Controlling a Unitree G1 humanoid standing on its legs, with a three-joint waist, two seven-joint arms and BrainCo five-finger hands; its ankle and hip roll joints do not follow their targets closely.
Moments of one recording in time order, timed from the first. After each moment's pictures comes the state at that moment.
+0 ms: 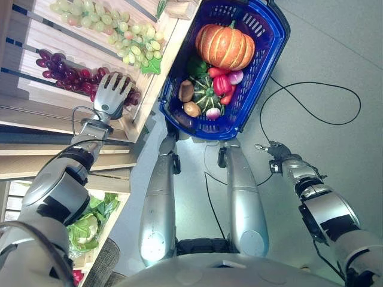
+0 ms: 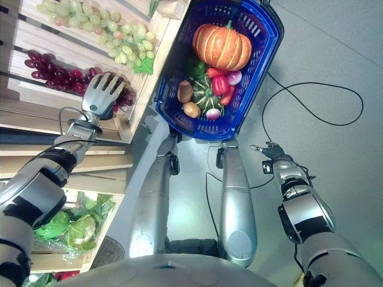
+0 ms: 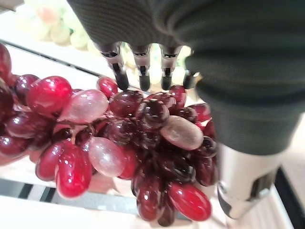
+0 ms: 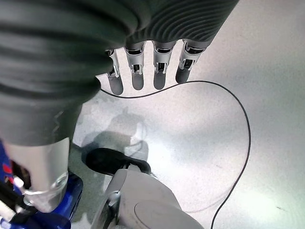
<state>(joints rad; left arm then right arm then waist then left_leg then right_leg) -0.86 0.67 -0.82 1.13 0.91 0.07 0.72 -0.65 -0.43 0.32 1.31 0.33 0.04 -0.05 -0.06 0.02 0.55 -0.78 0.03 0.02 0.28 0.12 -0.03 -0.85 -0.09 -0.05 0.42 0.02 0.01</state>
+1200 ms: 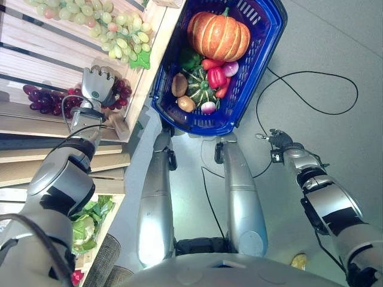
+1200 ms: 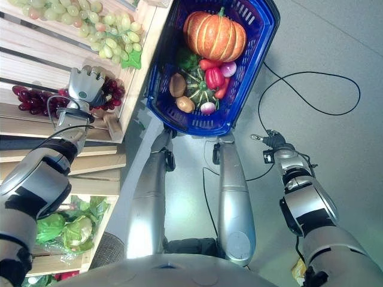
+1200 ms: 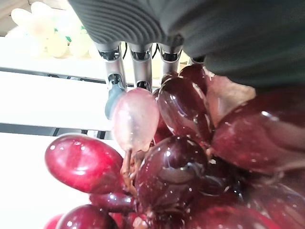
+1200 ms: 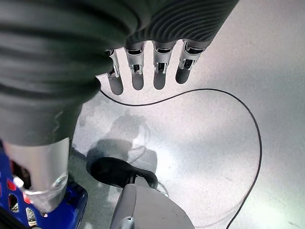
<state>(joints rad) -0.95 0.64 -0.81 1.23 0.99 0.23 0.68 -0.72 -0.47 0.37 1.29 0.37 0.04 -0.05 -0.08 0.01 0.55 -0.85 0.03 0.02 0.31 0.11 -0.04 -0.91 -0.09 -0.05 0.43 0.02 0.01</state>
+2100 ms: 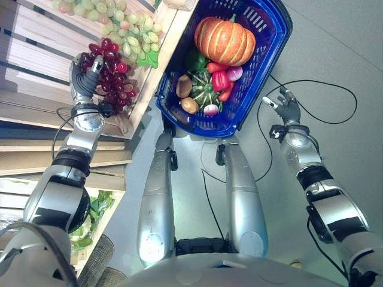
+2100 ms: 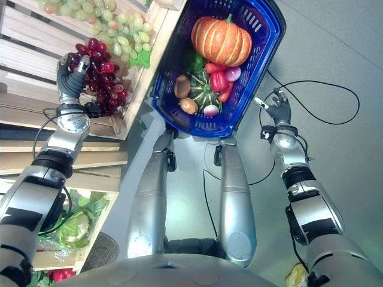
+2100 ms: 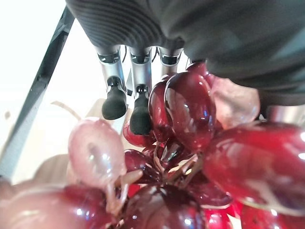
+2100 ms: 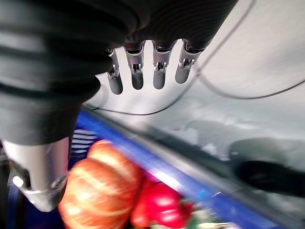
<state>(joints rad) -0.73 0.65 -0.28 0.83 -0.24 -0.37 0.49 -0.62 -0.49 0.27 0.79 0.53 -0.24 -0.25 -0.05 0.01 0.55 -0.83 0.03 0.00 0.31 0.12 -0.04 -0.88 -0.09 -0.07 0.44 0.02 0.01</state>
